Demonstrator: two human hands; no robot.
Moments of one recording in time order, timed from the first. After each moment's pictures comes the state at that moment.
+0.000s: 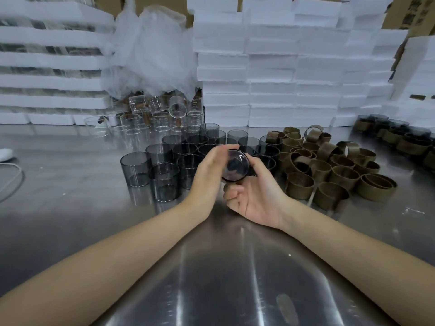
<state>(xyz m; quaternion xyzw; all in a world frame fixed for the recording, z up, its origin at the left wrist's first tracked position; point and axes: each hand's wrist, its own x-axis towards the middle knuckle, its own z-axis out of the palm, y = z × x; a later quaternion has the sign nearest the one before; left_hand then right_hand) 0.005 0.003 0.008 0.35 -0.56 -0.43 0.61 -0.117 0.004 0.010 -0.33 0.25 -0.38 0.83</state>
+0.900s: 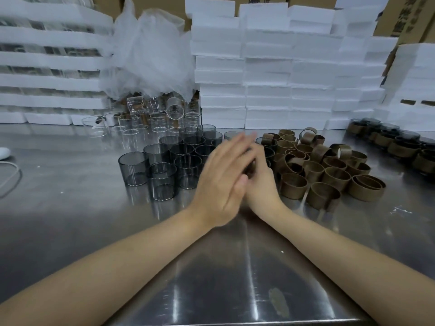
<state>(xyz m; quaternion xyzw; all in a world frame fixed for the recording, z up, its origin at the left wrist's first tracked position) -0.004 0.017 0.006 0.23 -0.81 0.06 0.54 -0.122 0.008 0.004 -0.69 0.40 -0.56 0.23</state>
